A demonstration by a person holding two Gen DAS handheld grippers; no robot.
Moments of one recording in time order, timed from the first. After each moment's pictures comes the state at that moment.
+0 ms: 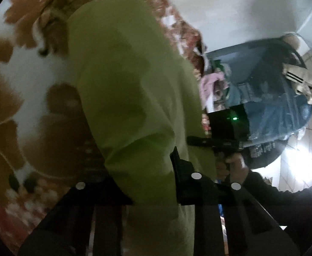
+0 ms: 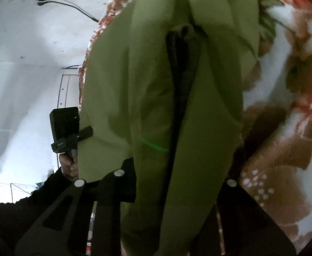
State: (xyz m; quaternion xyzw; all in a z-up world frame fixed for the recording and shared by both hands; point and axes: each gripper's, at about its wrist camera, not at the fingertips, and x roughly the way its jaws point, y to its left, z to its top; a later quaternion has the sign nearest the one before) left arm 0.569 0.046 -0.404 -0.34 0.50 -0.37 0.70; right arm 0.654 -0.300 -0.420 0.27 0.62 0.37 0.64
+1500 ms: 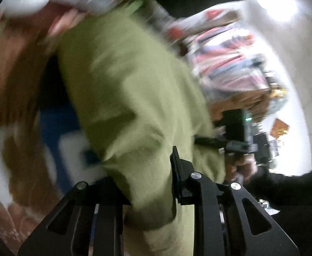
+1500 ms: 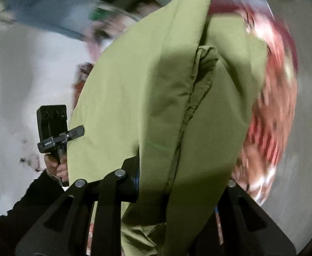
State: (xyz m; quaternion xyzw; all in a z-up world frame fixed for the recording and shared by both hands) left arm 0.379 -0.679 -0.365 0.07 0.63 -0.68 0.36; right arm 0.080 -0.799 -0.339 0.55 0.37 -0.12 0.74
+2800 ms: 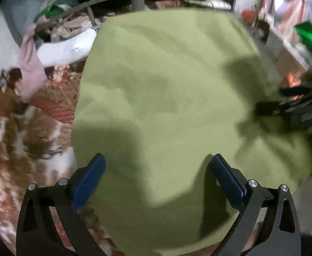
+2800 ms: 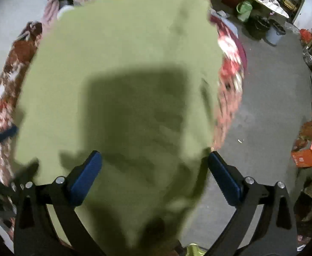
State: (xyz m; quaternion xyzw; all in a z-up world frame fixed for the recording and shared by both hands) left arm 0.247 -0.619 -0.320 0.37 0.39 -0.51 0.67; right arm 0.102 -0.764 -0.343 0.31 0.51 -0.29 0.75
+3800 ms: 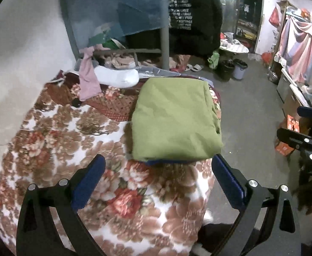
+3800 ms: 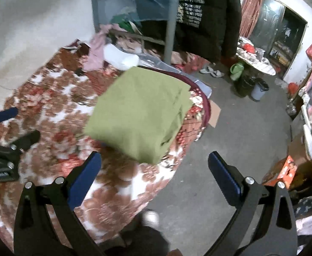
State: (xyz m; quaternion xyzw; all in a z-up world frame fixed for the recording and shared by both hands) left arm 0.105 -0.413 -0.068 0.25 0.34 -0.45 0.79; right arm -0.051 -0.550 -0.071 0.16 0.41 -0.31 0.84
